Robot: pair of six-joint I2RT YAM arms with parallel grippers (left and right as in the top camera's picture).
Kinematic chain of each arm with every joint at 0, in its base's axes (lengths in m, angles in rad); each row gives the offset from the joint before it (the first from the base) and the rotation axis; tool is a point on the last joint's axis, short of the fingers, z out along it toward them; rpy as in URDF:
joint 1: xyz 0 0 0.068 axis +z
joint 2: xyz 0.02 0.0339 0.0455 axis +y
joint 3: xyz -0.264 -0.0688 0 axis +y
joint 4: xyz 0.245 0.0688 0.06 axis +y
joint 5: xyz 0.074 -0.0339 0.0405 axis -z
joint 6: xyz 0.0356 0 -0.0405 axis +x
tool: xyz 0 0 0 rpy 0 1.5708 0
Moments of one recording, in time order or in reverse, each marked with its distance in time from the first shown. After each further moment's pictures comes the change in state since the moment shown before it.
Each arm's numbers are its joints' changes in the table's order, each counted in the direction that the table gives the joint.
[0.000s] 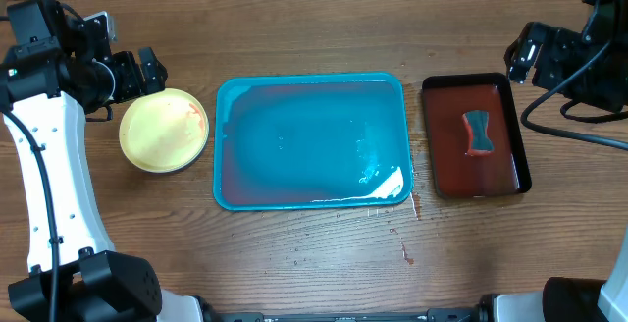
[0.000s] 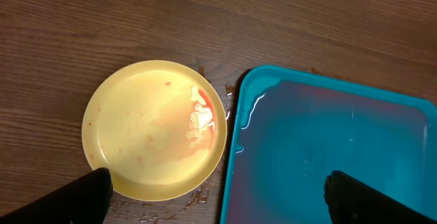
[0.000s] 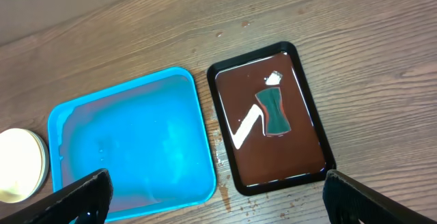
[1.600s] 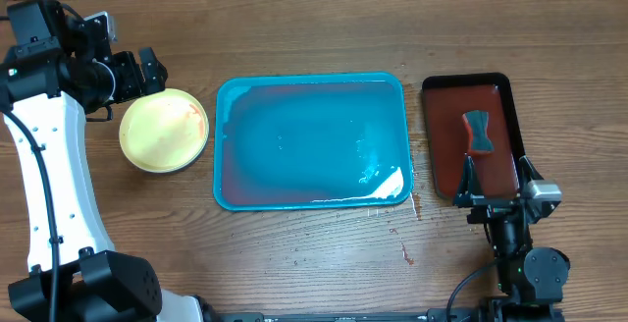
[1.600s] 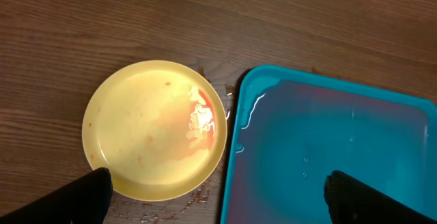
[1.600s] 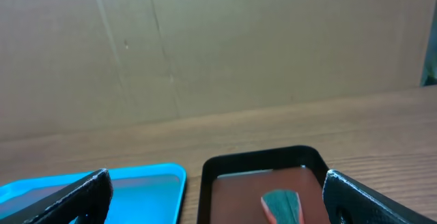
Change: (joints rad) left arm 0.000 0.000 0.000 0.000 0.000 0.003; right arm 0.050 -1.520 2.234 -1.723 0.055 -0.078
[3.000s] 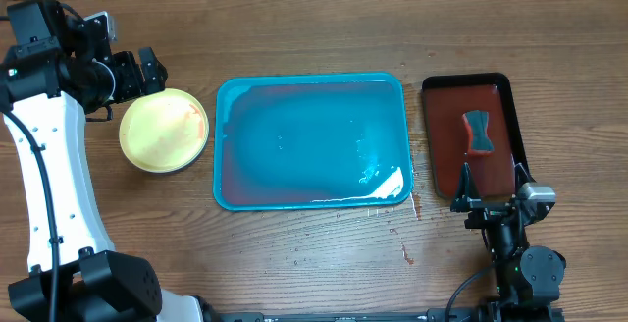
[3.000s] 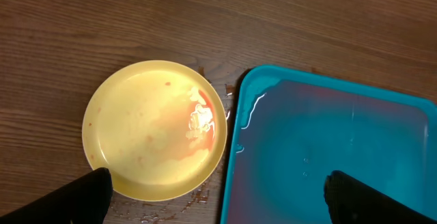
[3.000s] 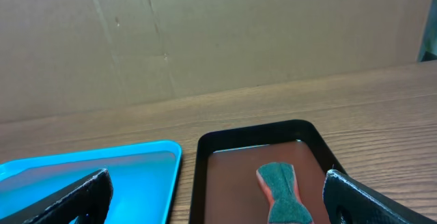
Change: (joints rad) left arm 0.000 0.000 0.000 0.000 0.000 0.000; right arm 0.000 -0.056 0.006 0.117 0.004 0.000
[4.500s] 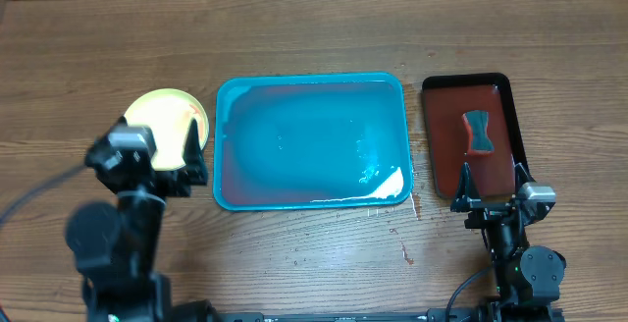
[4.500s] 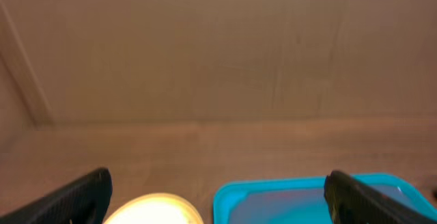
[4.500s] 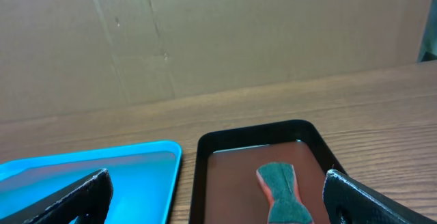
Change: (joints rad) left arm -0.169 -1.144 1.091 -0.945 -0.060 0.024; right arm 0.000 0.000 0.000 0.000 0.000 0.000
